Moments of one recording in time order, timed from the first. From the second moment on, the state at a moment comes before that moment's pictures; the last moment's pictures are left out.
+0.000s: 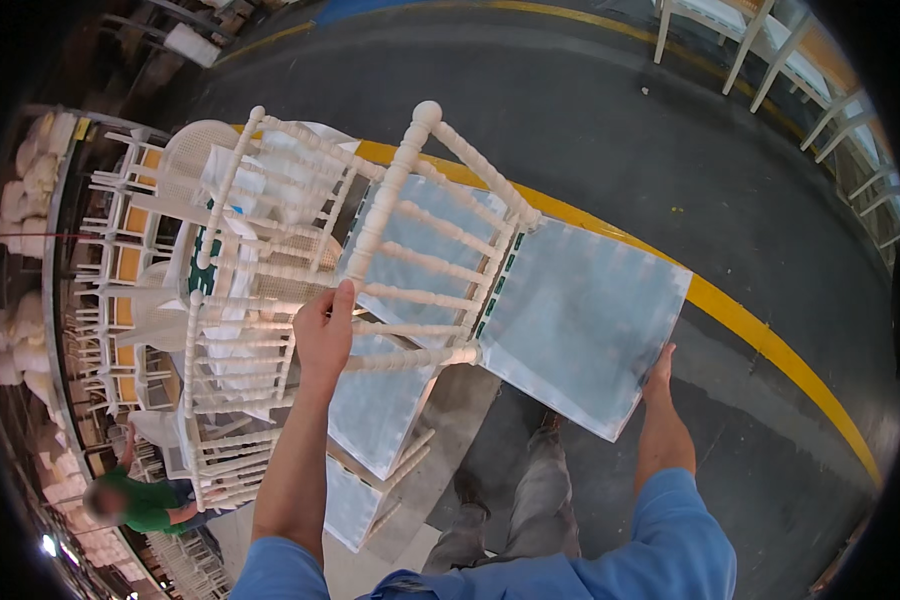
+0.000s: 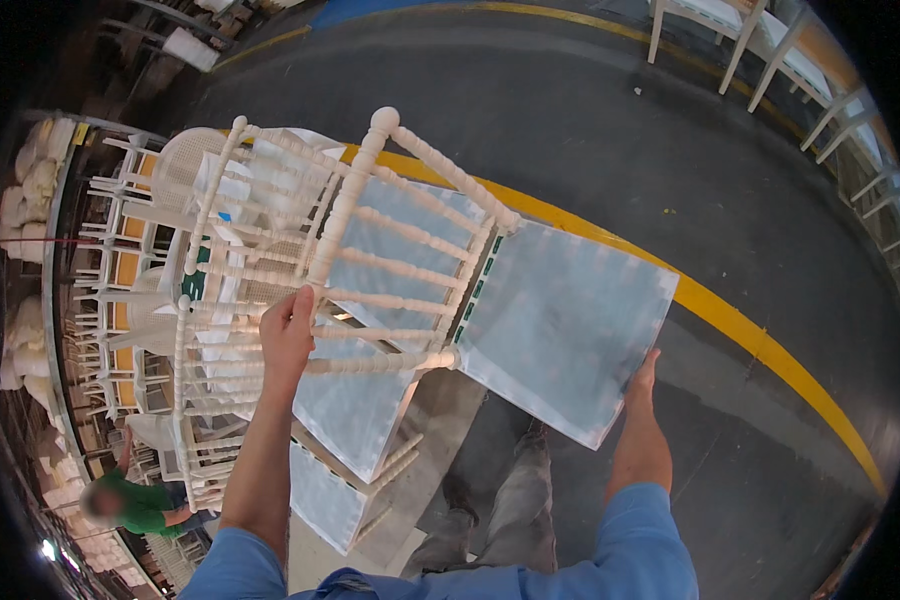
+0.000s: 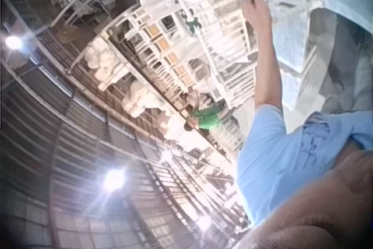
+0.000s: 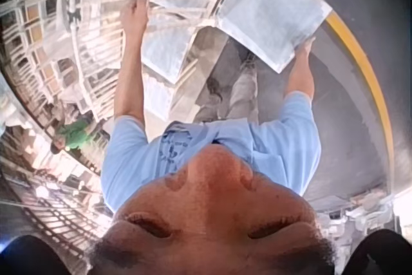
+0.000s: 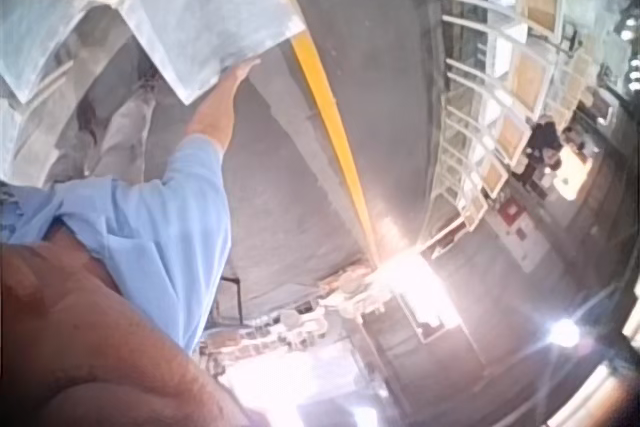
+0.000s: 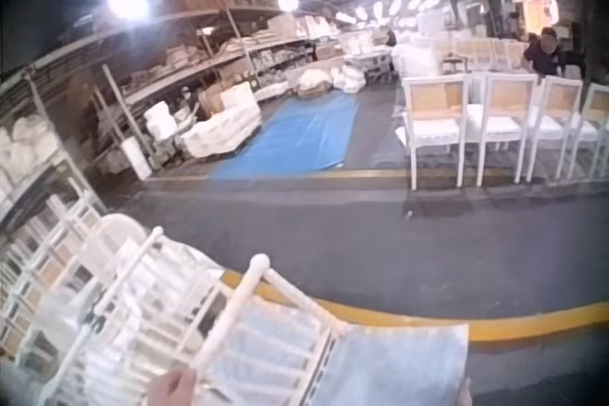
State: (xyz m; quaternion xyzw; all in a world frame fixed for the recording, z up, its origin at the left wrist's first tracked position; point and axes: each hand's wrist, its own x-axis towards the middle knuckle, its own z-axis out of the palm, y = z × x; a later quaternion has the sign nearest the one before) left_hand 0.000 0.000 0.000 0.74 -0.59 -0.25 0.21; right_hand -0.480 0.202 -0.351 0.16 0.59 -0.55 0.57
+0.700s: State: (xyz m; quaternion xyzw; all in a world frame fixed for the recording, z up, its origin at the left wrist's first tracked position) left_hand 0.031 0.068 0.000 0.70 -0.64 -0.21 0.23; right_hand -0.263 0.111 -0.151 -0.52 0.69 -0.40 0.31
